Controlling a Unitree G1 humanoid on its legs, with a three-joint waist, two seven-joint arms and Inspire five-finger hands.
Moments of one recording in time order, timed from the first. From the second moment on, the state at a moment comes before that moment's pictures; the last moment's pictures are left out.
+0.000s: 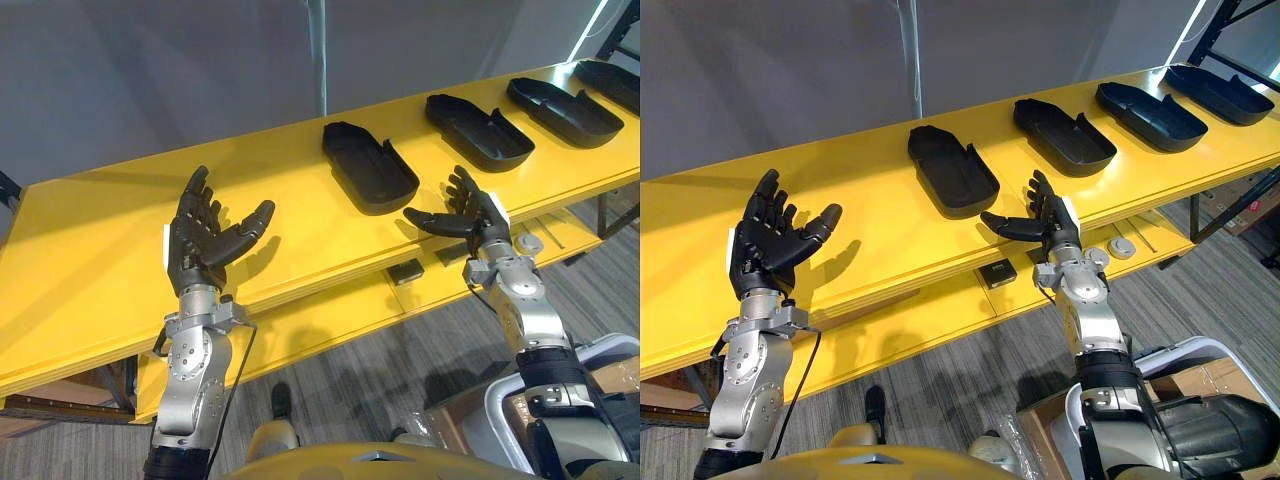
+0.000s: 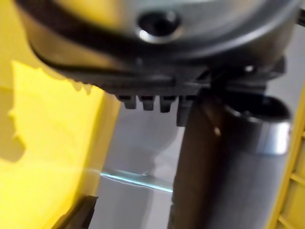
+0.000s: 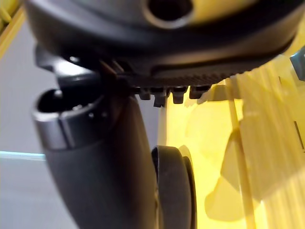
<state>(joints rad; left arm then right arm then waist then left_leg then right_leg) 0.16 0.14 -0.04 -0.29 -0.40 -0.15 0.28 -0.34 -0.44 -0.02 0.36 0.26 0.04 0.04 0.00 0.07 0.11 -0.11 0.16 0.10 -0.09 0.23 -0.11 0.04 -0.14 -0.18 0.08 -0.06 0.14</state>
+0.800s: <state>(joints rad) 0.16 0.19 -0.11 -0.24 -0.43 -0.17 0.23 -0.46 -0.47 0.09 0.47 0.30 0.01 0.15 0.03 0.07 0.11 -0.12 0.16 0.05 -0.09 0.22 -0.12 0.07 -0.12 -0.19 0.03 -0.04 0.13</state>
